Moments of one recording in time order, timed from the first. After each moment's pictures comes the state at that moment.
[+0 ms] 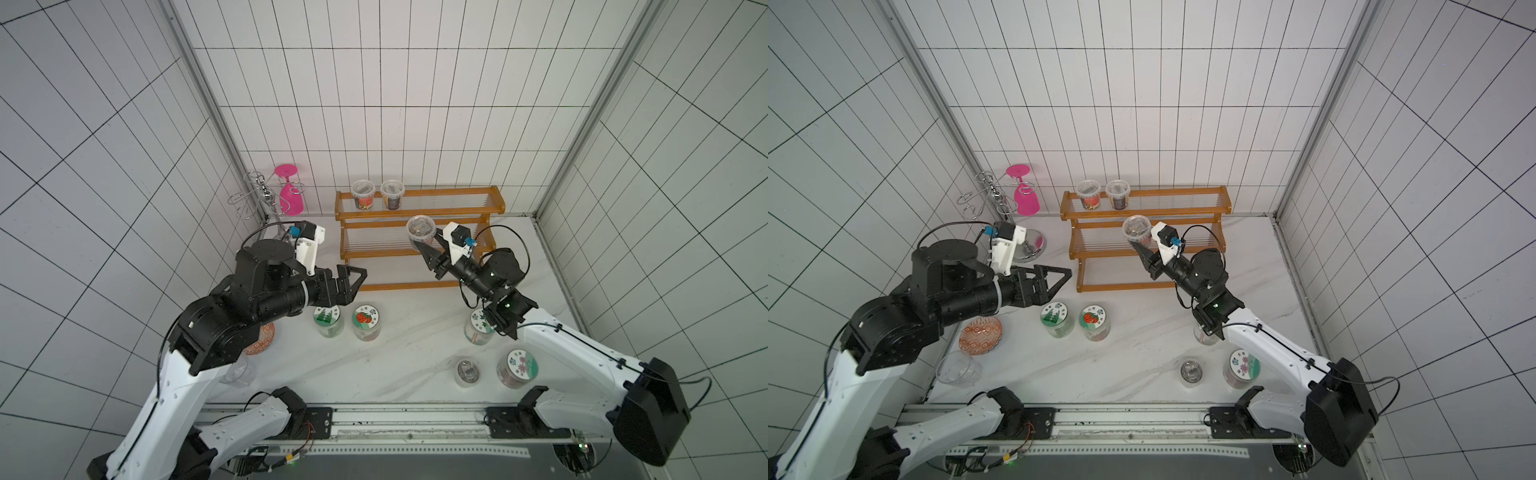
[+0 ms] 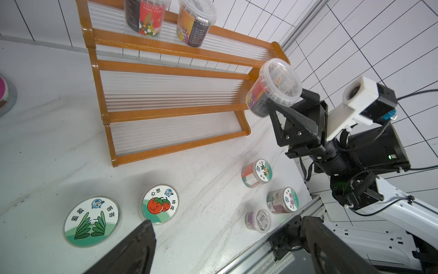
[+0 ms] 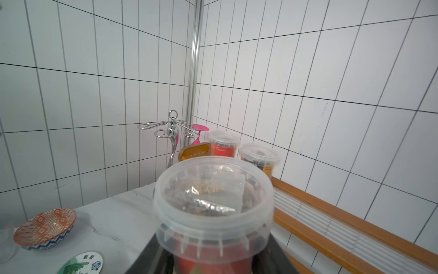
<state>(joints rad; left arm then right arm) -0.62 0.97 1.58 -1.10 0.11 -0.56 0.72 1.26 0.90 0.57 -0.16 -0.09</state>
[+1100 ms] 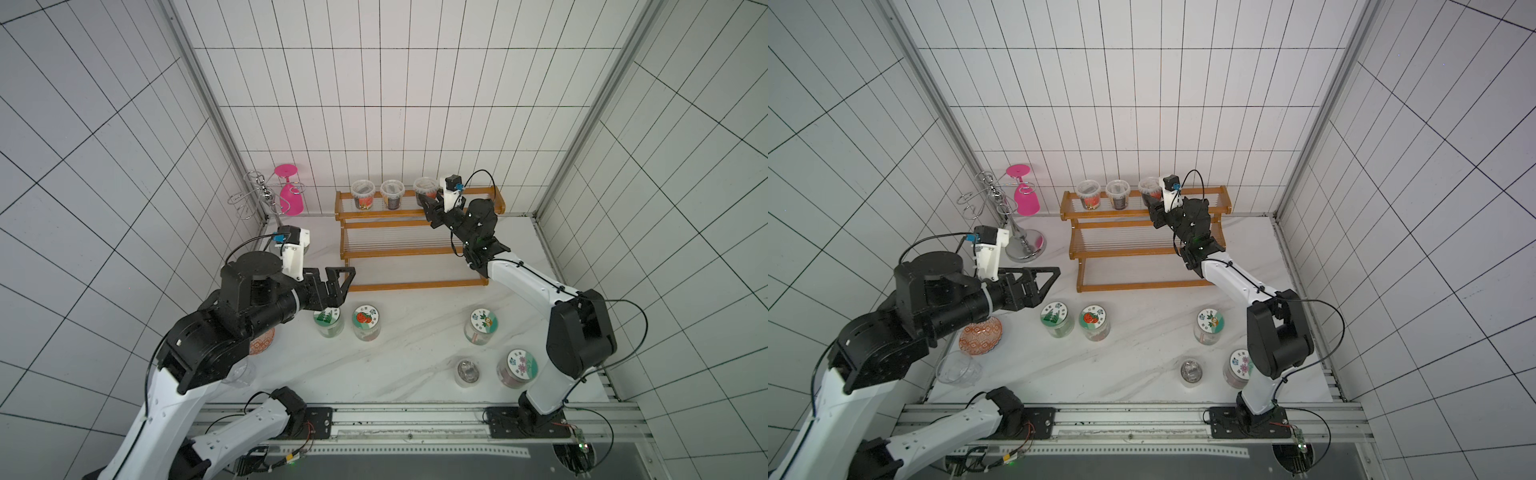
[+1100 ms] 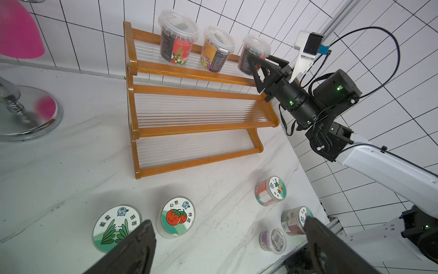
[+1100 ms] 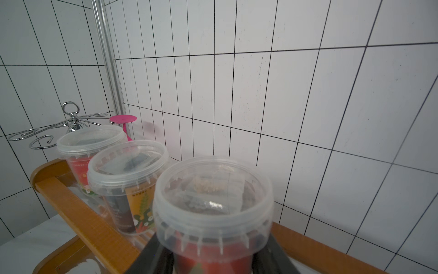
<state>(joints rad) -0.62 0.89 1.52 -1.06 0.00 -0.54 0.52 1.73 1.34 0.48 -0.15 0.00</state>
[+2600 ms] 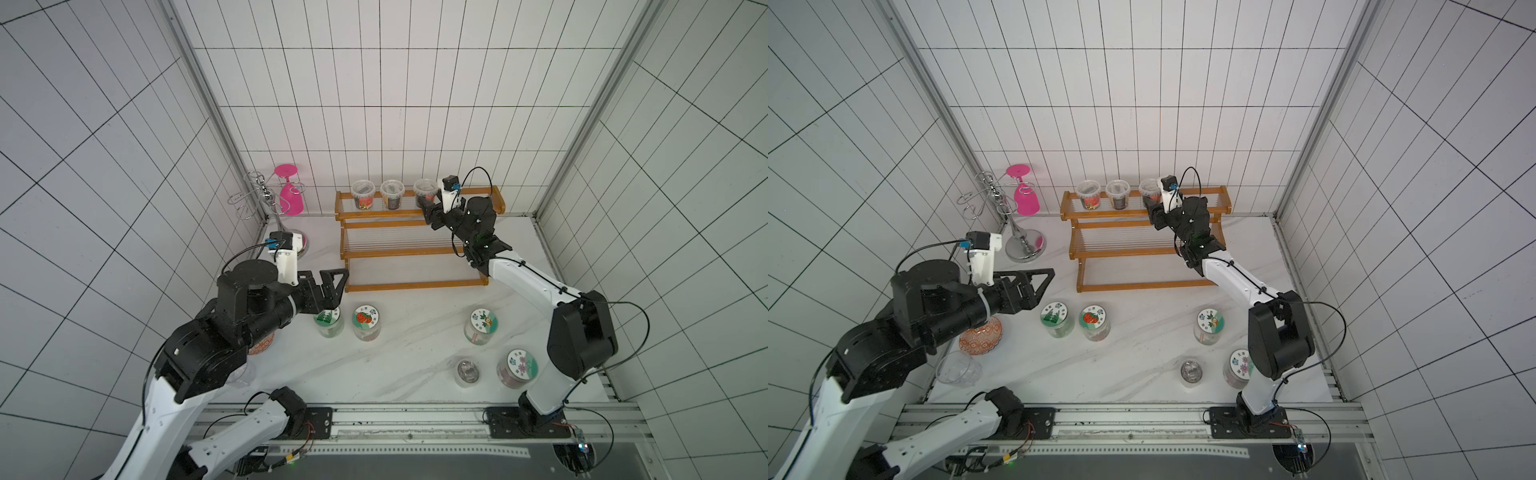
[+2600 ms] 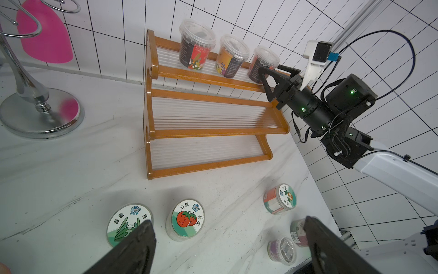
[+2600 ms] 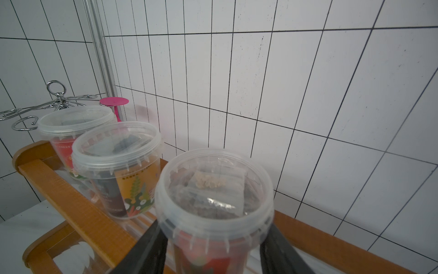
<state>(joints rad) -0.62 0.84 1.46 -1.04 -0.07 -0.55 0.52 1.72 1.37 0.36 -0.13 -0.05</state>
